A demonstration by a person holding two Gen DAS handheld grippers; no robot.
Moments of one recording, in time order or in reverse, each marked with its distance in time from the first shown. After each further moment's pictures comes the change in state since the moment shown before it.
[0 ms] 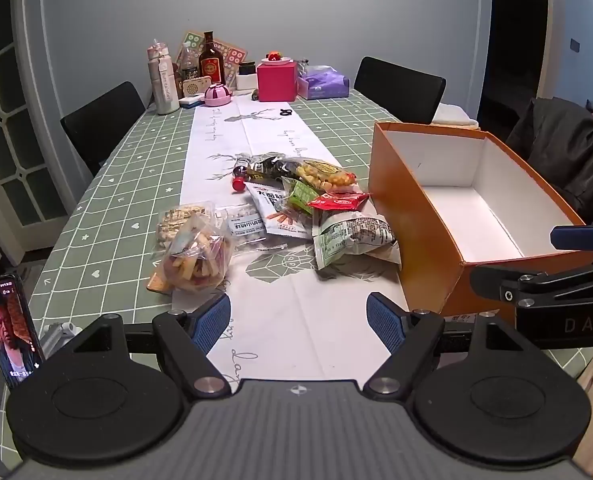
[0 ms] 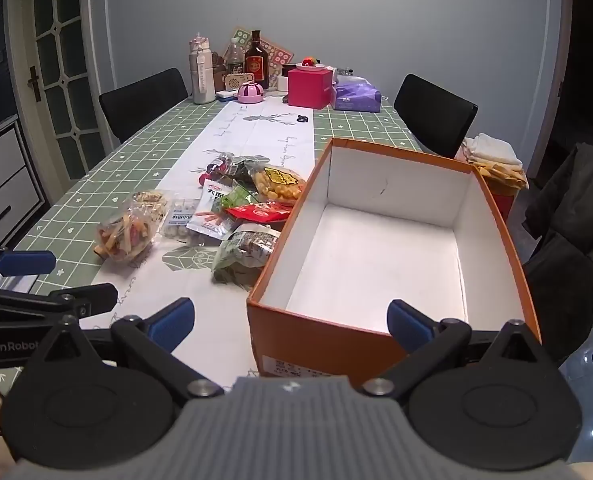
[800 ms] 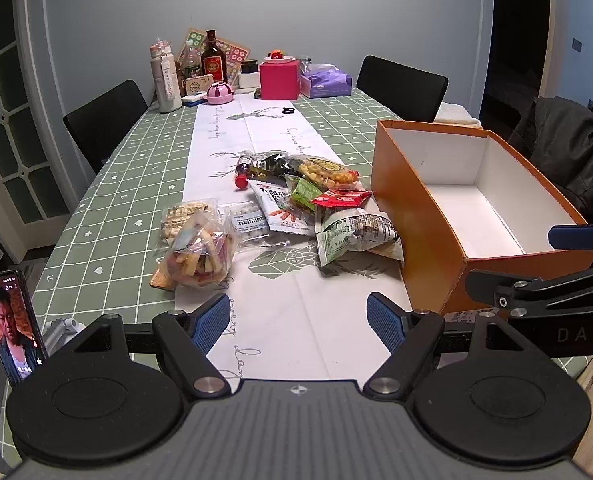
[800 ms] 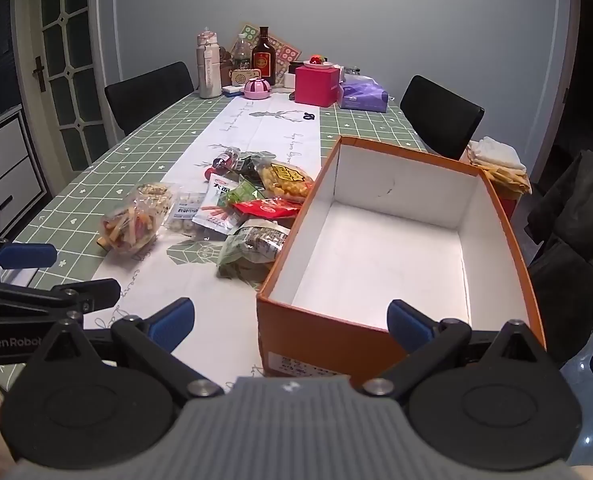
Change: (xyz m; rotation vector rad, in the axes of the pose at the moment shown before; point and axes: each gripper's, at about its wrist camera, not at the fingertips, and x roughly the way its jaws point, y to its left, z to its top) left arm 0.002 0.001 -0.002 -0.005 0.004 -0.005; right arm 0.001 0.005 -0.001 -0.021 0.009 0.000
